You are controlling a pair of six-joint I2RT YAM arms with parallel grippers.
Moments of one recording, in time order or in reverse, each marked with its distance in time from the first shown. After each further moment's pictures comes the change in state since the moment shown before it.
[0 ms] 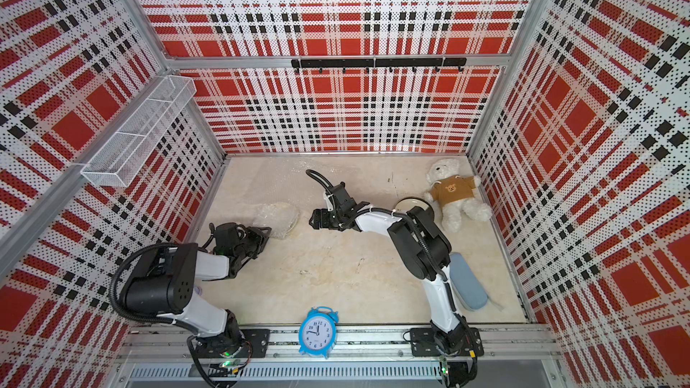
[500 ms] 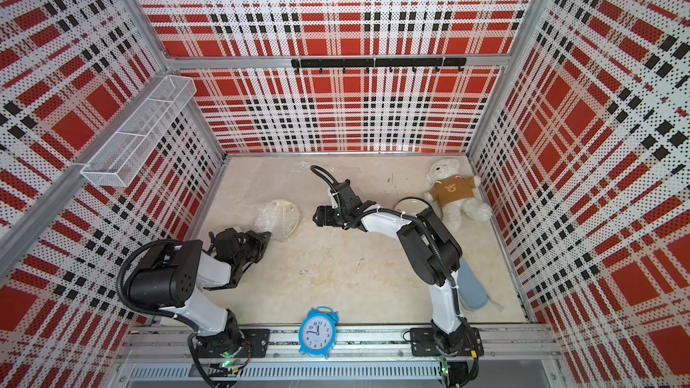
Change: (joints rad) left arm -0.003 -0.017 -0.079 0.131 -0.005 -0.052; right arm -0.021 -0.092 -0.059 0.000 0.032 -0.004
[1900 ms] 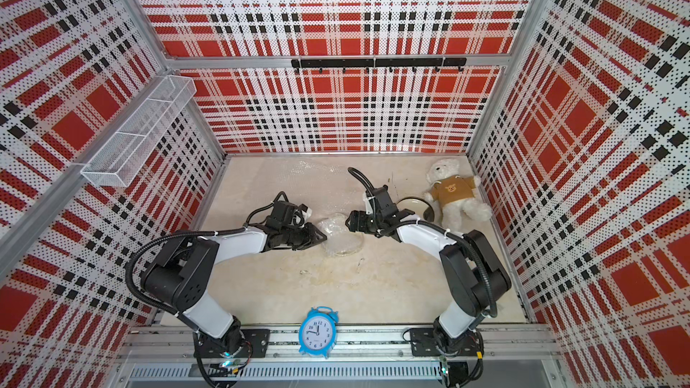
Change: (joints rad) left arm -0.523 0.068 0.547 -0.834 0.173 0.498; right arm -0.156 -0.363 -0.360 -0.077 -0.005 -0.030
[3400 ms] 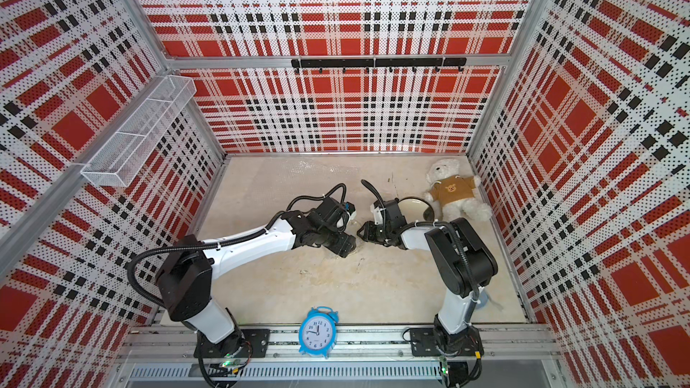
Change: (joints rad) left arm -0.439 0.026 0.440 -0.572 -0.513 0.457; right arm -0.106 0.160 -0.172 0.338 -0.164 -0.008
